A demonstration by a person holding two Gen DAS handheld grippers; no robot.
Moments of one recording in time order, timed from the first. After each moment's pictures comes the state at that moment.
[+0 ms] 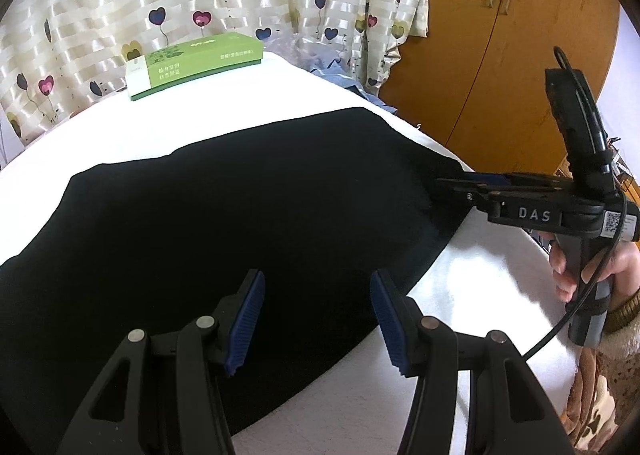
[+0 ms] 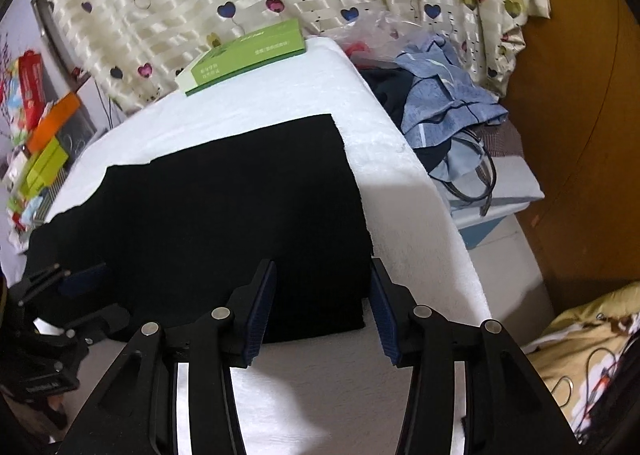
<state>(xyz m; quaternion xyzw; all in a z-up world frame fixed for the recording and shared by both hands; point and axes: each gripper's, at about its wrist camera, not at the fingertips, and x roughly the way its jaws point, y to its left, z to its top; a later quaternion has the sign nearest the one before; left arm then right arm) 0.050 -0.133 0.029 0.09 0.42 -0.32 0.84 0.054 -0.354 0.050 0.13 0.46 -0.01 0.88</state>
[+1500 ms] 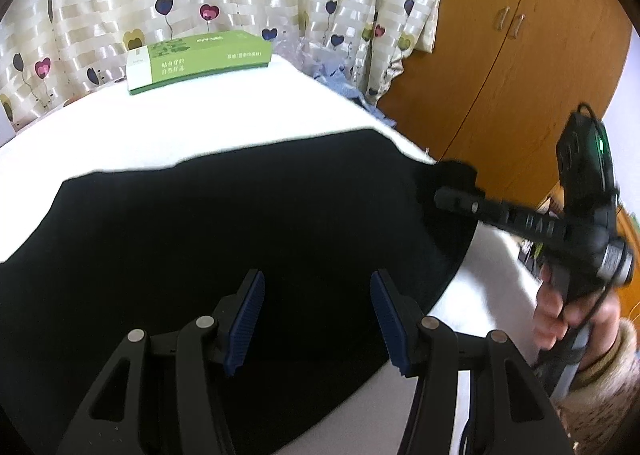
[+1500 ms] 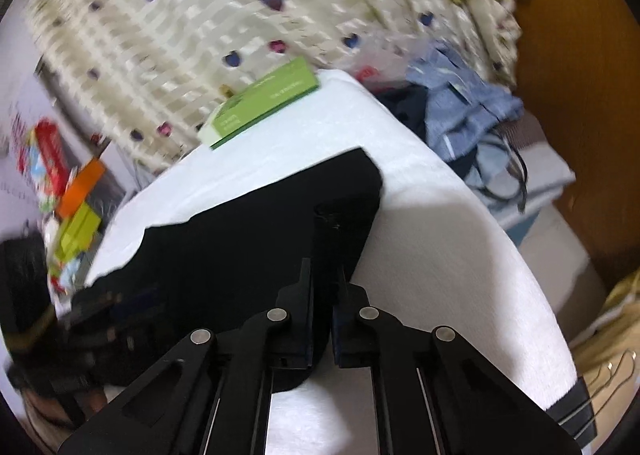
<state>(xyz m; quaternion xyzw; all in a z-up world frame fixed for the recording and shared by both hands) 0.080 -0.129 0.036 0.04 0.43 -0.34 0.83 0.060 -0.338 0.058 0.22 0.39 0.01 0.89</state>
